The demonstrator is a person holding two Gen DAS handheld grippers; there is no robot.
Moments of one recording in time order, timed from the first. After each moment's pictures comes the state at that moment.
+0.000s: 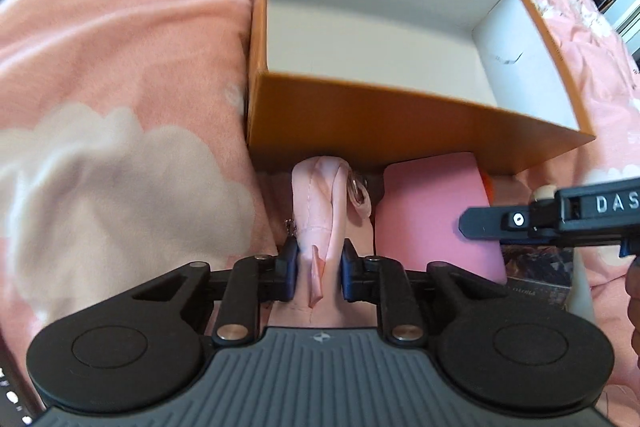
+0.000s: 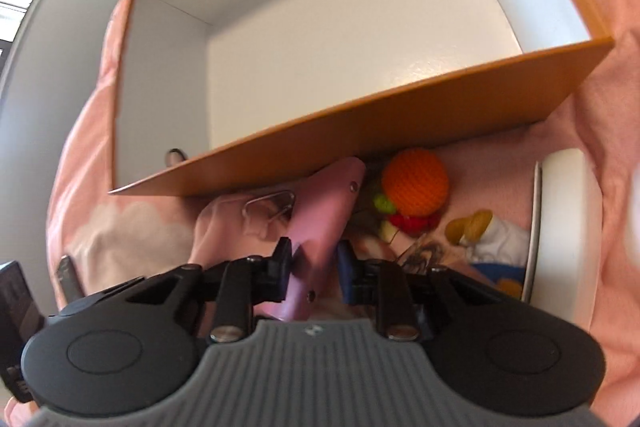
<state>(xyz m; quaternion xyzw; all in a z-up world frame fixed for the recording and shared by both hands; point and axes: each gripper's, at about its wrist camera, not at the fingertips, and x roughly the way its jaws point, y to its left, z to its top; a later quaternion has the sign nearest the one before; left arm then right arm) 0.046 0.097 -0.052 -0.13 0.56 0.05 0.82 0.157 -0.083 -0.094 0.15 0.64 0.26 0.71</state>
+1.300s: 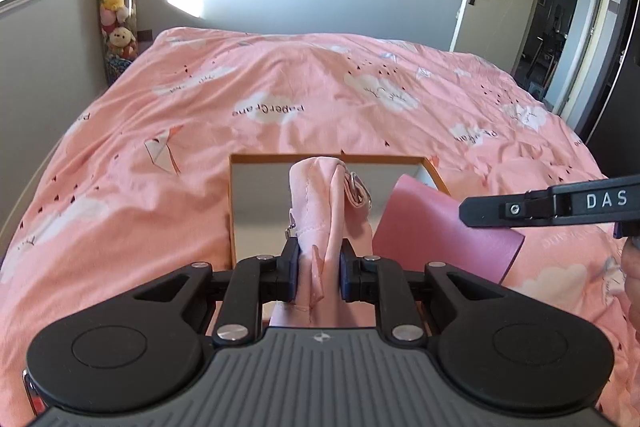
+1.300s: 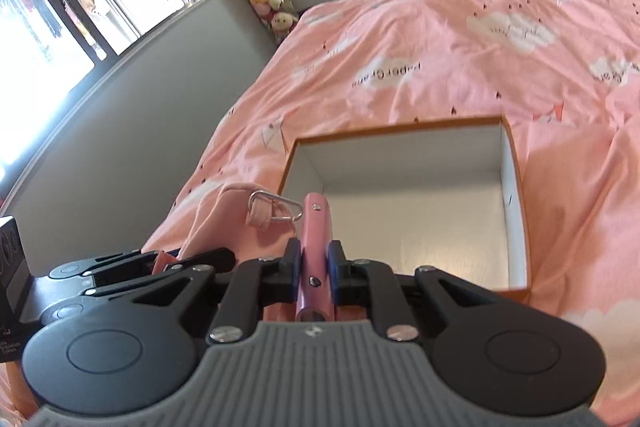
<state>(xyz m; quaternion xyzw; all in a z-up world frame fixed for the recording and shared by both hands) 0.056 0.069 0.068 -0.06 0.35 0.03 0.93 0.131 -0.121 0.085 0.10 0.41 0.35 0.84</state>
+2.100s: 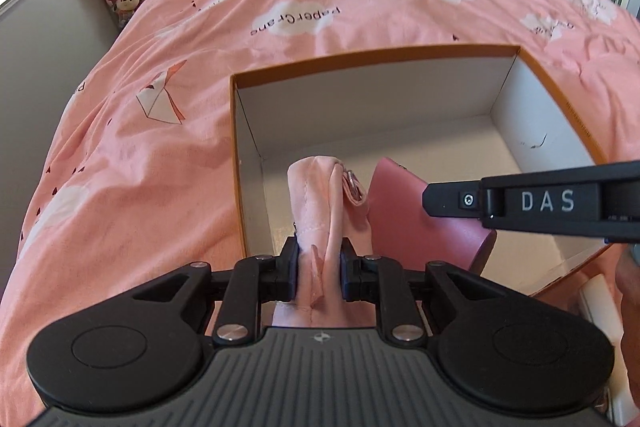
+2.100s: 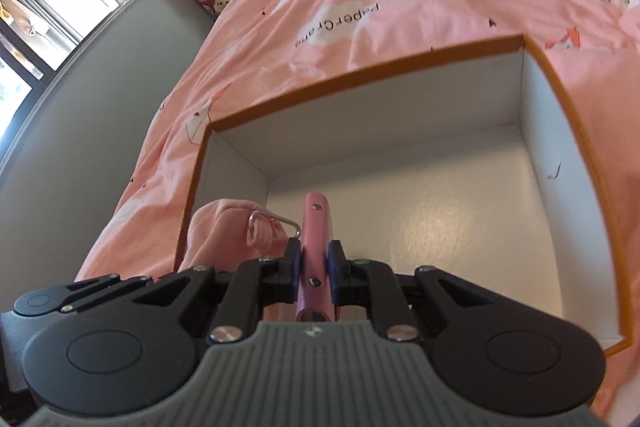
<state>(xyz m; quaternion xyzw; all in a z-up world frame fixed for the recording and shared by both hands) 0.148 0.069 -0.035 0.04 0.48 0.08 0.87 0.217 -0.048 -0.041 0.14 0.48 0.29 0.82</state>
